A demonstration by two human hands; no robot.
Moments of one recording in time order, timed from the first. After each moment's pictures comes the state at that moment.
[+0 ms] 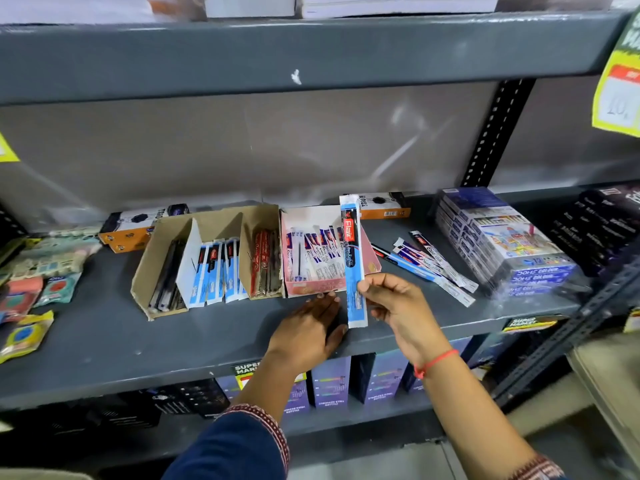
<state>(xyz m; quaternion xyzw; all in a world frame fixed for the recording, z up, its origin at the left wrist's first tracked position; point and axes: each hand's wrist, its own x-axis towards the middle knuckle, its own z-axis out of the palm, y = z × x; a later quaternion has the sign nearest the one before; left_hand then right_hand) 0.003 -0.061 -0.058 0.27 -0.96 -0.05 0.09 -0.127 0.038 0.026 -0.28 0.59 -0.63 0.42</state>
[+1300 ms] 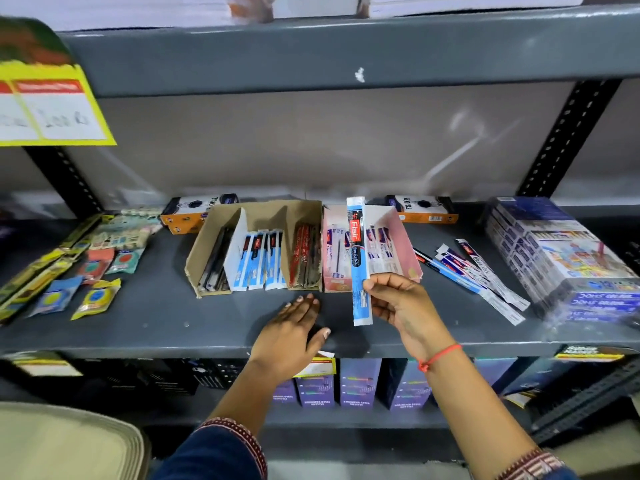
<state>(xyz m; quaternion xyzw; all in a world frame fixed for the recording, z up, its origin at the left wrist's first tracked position) 0.075 -0.069 -0.067 0.40 -0.91 -0.04 0.10 -0.105 0.009 0.023 -0.29 0.55 -0.60 0.50</state>
